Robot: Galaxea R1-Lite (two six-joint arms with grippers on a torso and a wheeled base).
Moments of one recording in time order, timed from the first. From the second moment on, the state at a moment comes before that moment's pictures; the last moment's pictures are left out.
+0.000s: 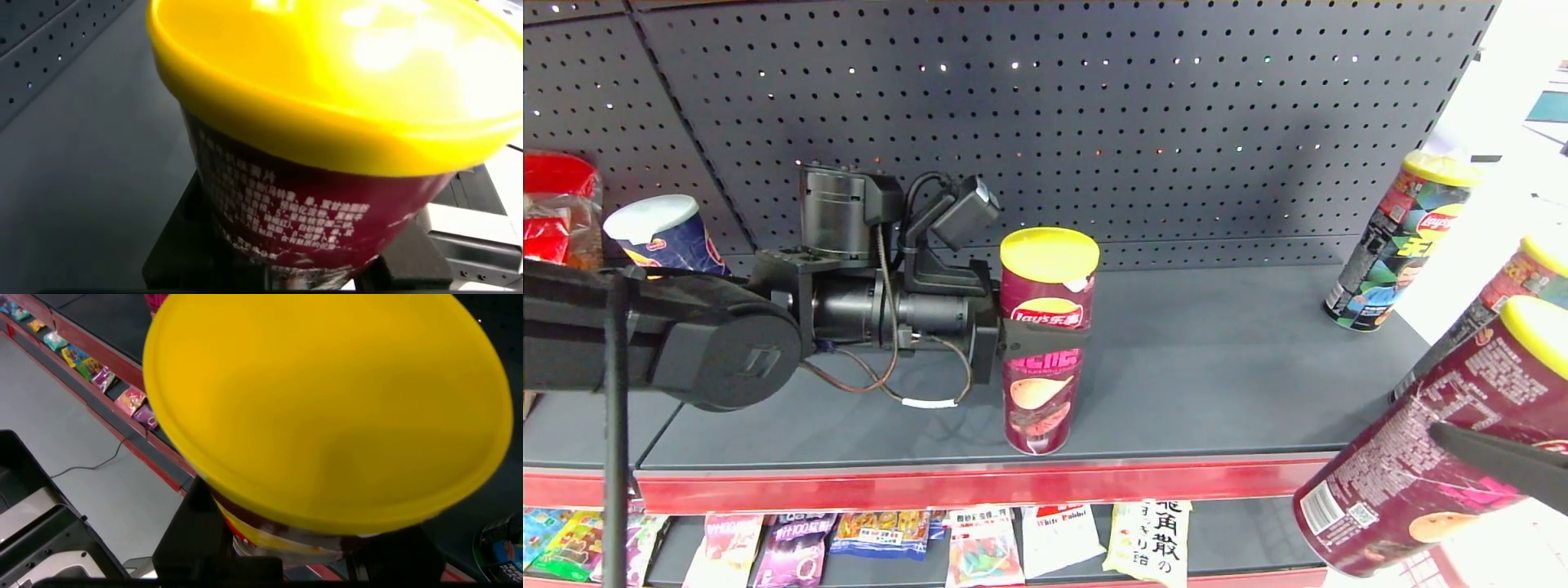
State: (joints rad) left arm -0.51 1.83 -1.08 -0.45 -0.87 0.18; right arm 0.29 0.88 -0.52 -0.15 0.40 -0.11
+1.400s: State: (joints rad) left arm -0.52 1.77 -0.96 -0.51 -0.87 0.14; right arm 0.30 0.99 -0.63 -0.16 0.41 -0.11
